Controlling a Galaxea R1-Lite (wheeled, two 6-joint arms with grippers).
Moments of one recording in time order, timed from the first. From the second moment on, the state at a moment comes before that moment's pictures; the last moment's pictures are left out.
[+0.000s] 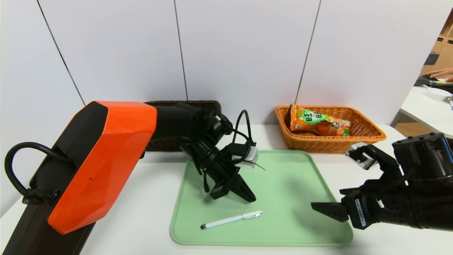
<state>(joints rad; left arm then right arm) -0.60 2.37 -1.98 0.88 -0.88 1.30 0.35 1.45 -0.58 -0.12 0.17 0.02</state>
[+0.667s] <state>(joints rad) -0.59 2.29 -1.98 0.95 -0.88 1.19 0.35 1.44 -0.59 -0.12 0.17 0.02</state>
